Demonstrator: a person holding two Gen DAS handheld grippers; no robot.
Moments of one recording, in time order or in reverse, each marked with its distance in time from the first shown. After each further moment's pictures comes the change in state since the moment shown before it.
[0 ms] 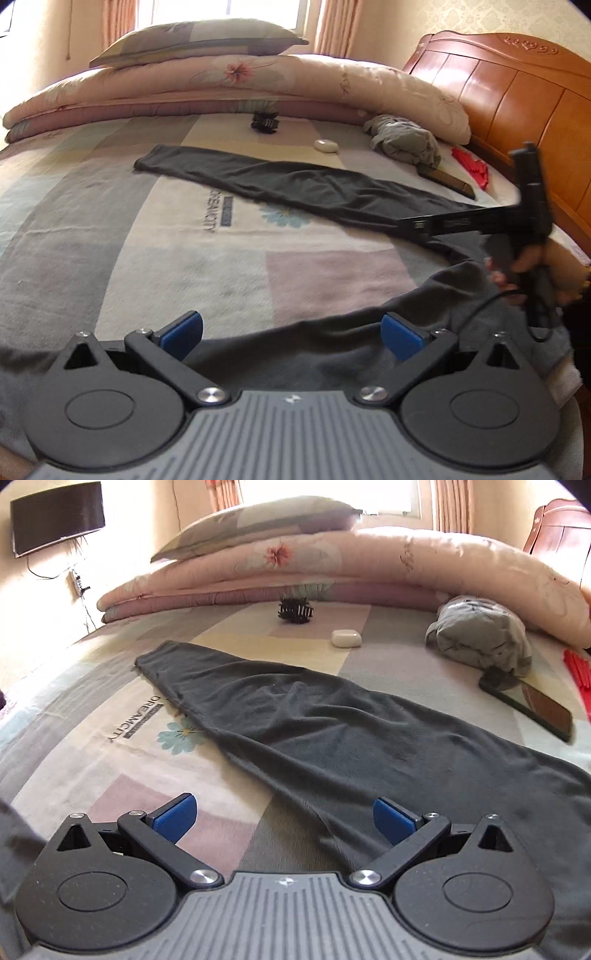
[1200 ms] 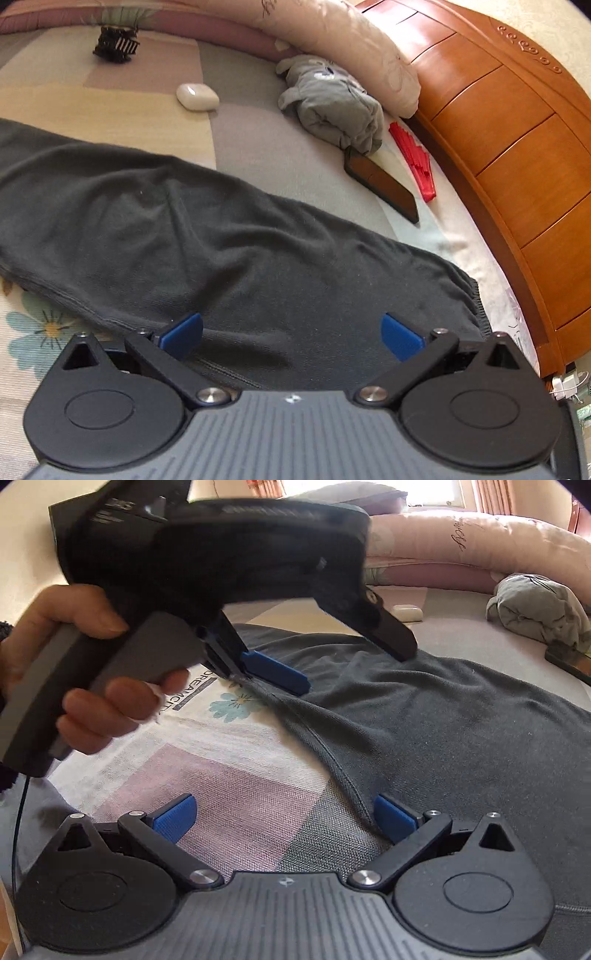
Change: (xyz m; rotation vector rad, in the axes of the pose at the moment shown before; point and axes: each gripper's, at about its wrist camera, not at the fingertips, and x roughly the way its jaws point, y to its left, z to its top) left arm 0.251 -0.069 0.136 -0.121 0.297 -0.413; right arm 0.003 0.007 -0.039 -0.024 -0.012 0.195
